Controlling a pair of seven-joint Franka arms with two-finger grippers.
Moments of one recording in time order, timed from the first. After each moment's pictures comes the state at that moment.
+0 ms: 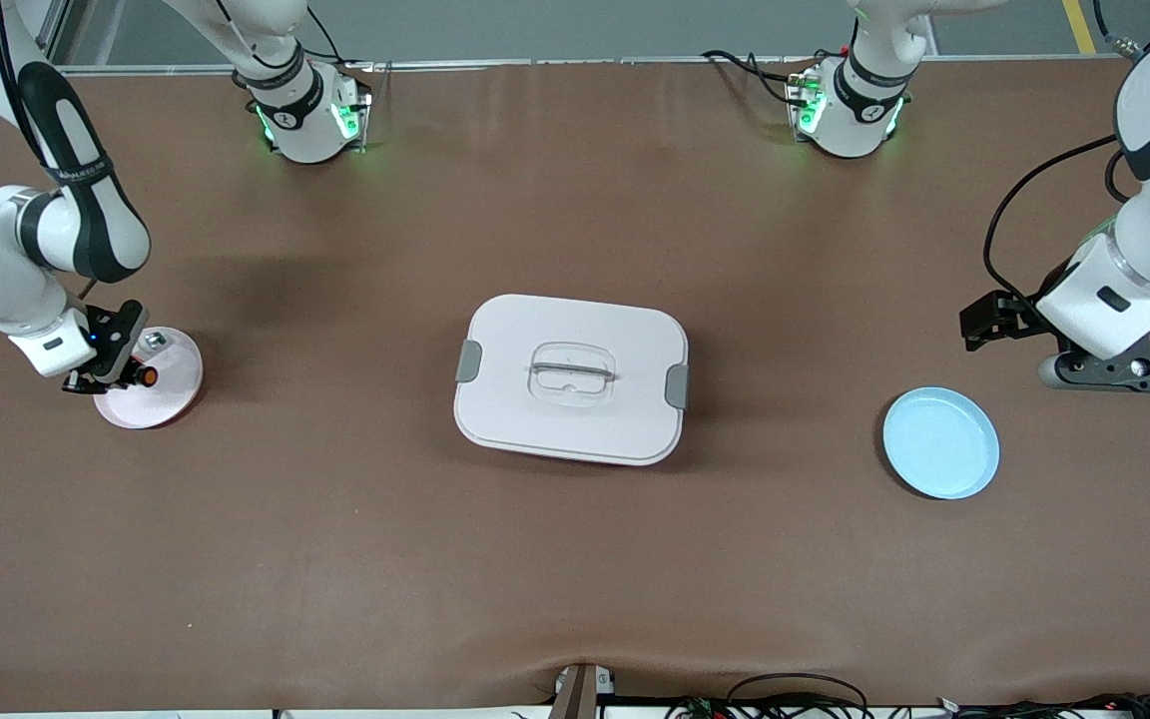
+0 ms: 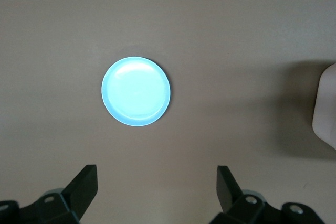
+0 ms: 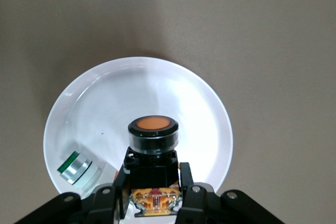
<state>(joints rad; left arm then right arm) -0.01 0.21 -0.14 -1.43 0.11 1.62 -0.07 -0.39 0.31 0.01 -2.27 -0.21 2.69 -1.61</state>
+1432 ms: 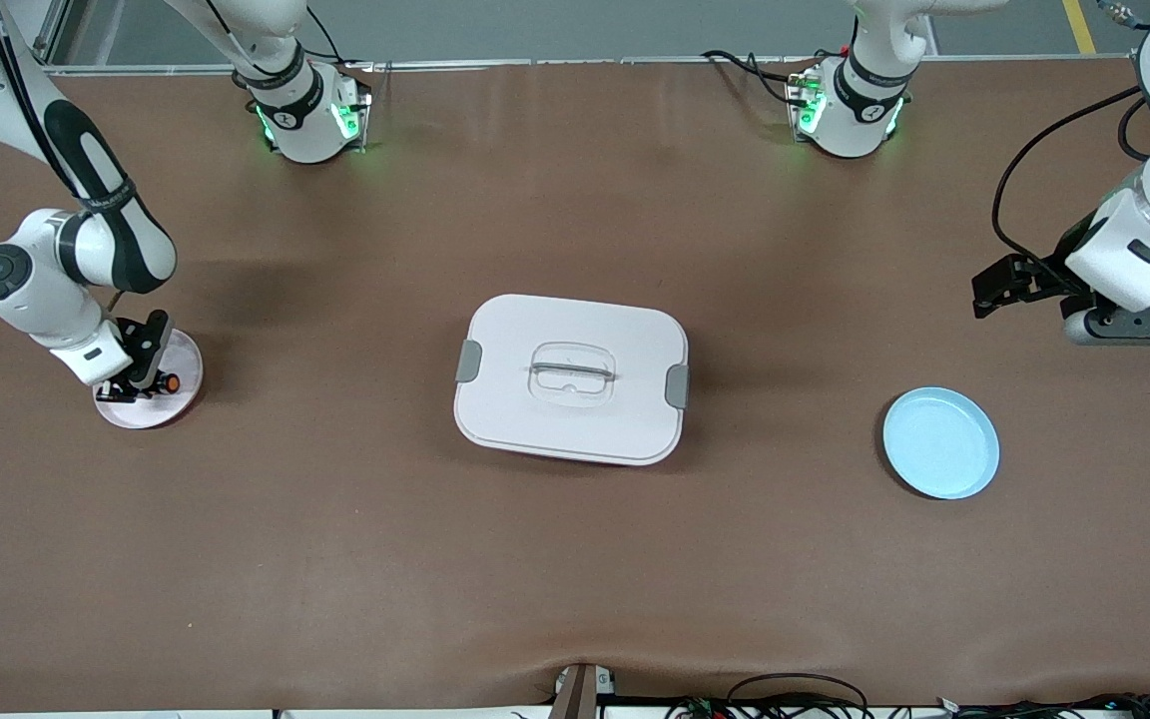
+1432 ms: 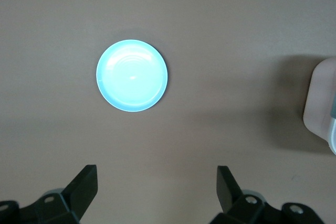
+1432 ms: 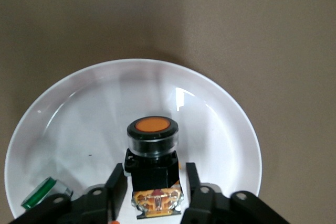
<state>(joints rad) -0.05 0.05 -0.03 -1.64 0.02 1.69 -0.07 -0.40 0.42 0.01 -2.27 -0.29 2.81 -1.62</state>
